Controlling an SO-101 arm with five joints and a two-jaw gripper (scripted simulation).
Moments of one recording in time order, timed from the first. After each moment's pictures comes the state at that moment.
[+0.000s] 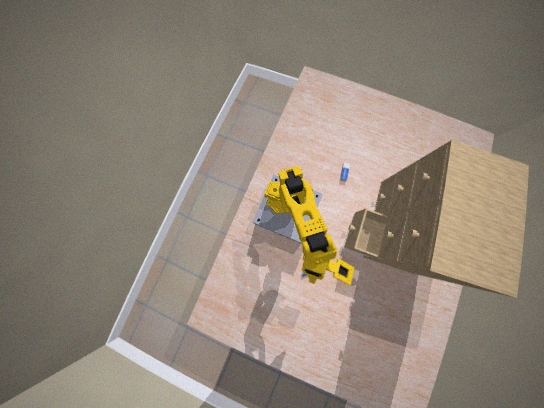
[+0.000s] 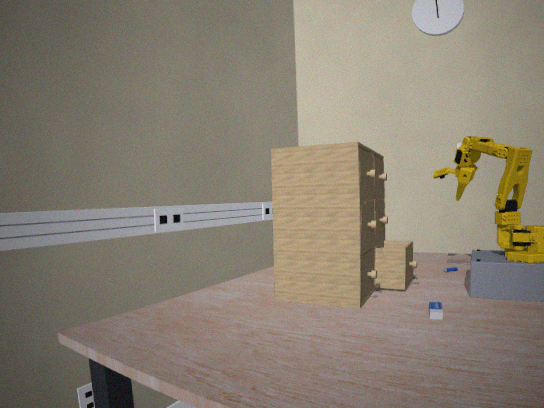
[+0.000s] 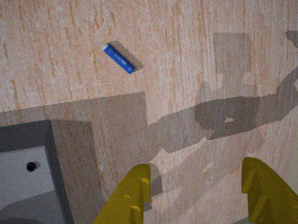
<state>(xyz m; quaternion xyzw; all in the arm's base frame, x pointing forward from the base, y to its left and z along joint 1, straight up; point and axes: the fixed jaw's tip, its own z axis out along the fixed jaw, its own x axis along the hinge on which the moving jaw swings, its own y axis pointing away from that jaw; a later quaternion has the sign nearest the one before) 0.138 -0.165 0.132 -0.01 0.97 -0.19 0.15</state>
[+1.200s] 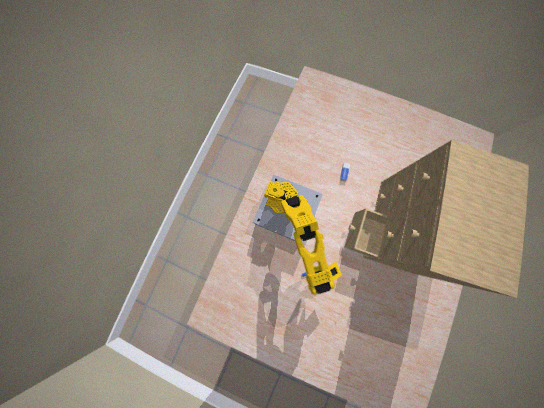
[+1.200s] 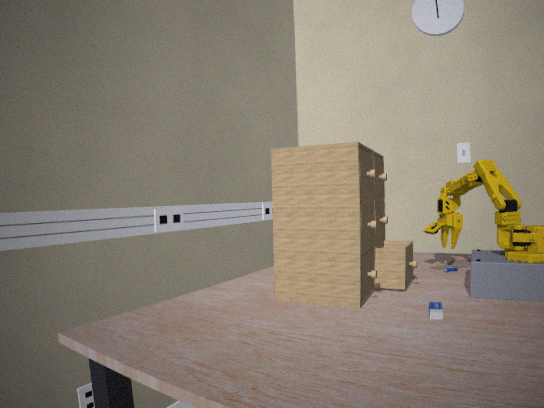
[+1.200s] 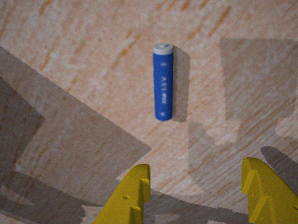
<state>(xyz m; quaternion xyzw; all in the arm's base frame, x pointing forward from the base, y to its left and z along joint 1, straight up) 0.155 -0.196 -0.006 -0.36 0.93 -0.01 0.00</state>
